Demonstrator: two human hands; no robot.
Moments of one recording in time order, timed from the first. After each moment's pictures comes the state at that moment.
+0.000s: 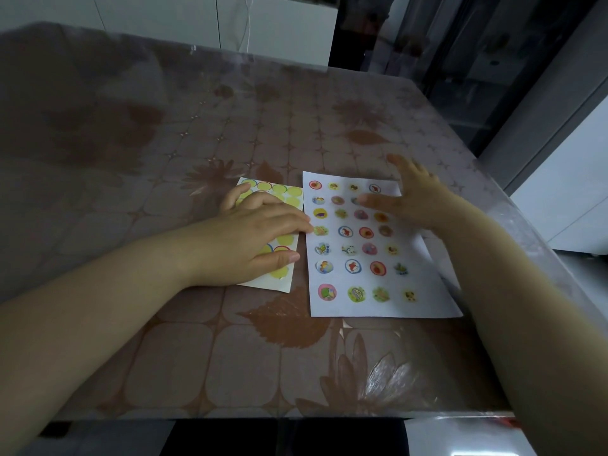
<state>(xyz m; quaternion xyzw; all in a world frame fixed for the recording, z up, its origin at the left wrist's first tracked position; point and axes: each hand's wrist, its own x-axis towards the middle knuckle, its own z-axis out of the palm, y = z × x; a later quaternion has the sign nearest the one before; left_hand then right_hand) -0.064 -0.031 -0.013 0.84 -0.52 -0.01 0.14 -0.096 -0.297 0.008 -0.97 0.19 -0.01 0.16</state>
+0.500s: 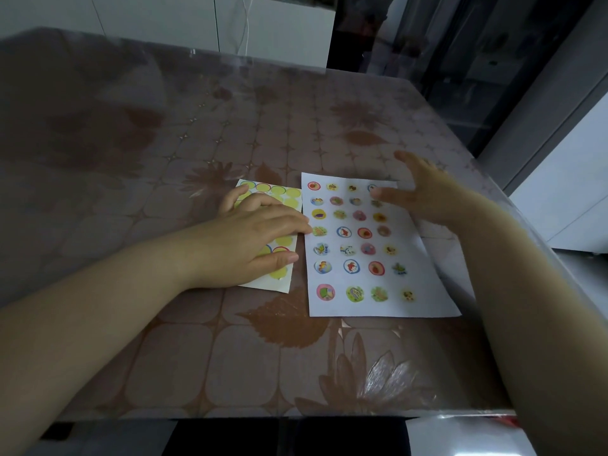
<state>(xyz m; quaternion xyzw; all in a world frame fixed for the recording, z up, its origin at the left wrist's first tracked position) -0.065 -0.031 -0.012 0.85 -0.51 -0.01 0.12 -0.099 -0.315 0.012 -0.97 0.17 -0.02 0.18</state>
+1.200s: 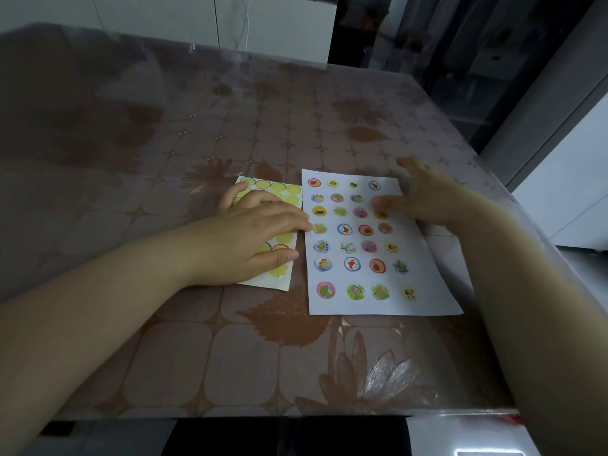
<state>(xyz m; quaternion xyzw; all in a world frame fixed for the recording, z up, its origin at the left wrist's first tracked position) -0.064 -0.031 -0.013 0.85 -0.51 -0.01 0.13 -0.098 -0.318 0.005 -0.96 0.20 0.02 0.21</state>
